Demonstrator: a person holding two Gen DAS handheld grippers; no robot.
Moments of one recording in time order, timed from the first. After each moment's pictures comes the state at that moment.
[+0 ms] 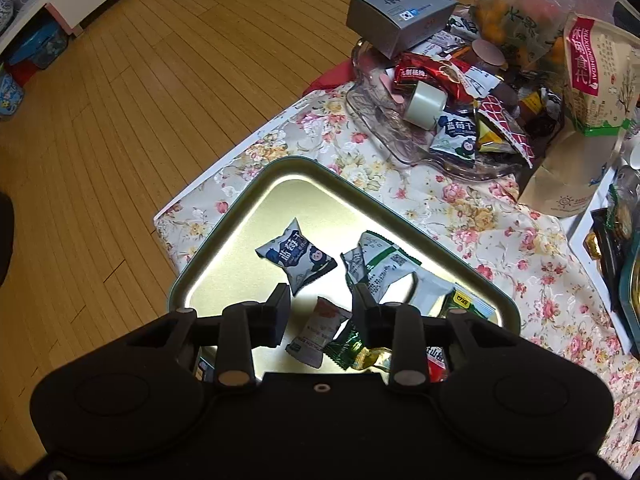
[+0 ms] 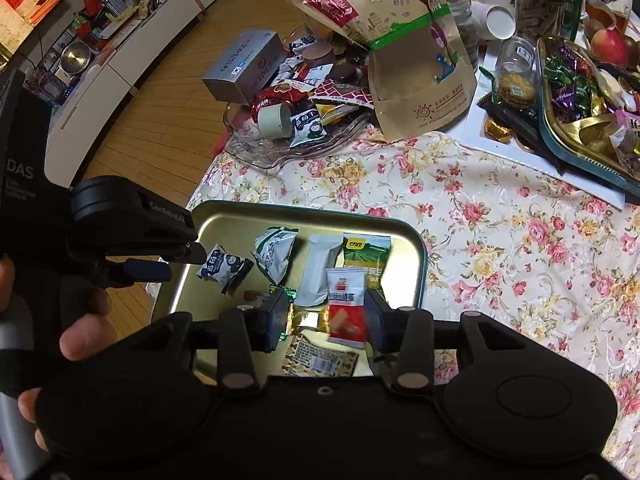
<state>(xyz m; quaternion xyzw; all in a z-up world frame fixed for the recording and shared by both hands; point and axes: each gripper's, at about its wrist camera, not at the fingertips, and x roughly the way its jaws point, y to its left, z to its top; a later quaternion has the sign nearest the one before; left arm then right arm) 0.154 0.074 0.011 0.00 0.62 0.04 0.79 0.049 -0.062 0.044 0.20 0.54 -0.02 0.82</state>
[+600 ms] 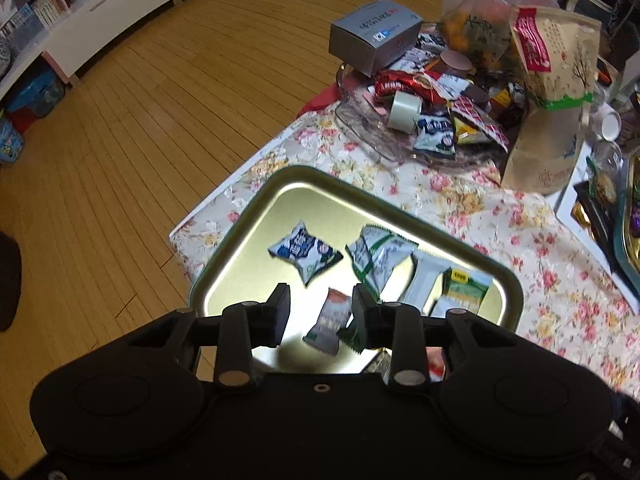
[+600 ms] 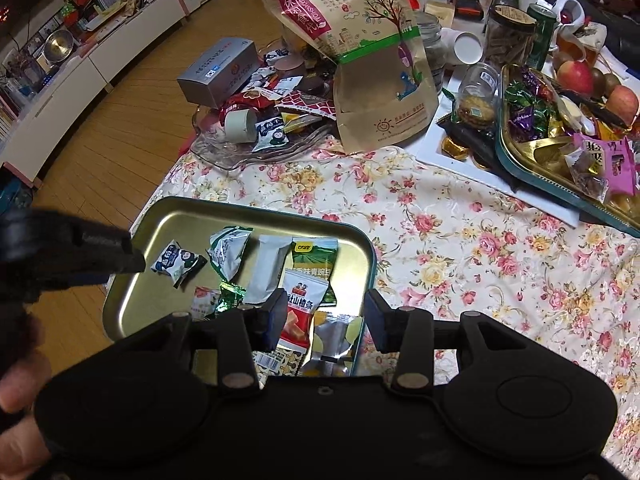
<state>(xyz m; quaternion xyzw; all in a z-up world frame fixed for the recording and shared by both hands) 0.101 0.079 0.025 0.04 0.56 0.01 0.82 0.030 -0.060 0.045 0.14 0.53 -0.06 0.84</state>
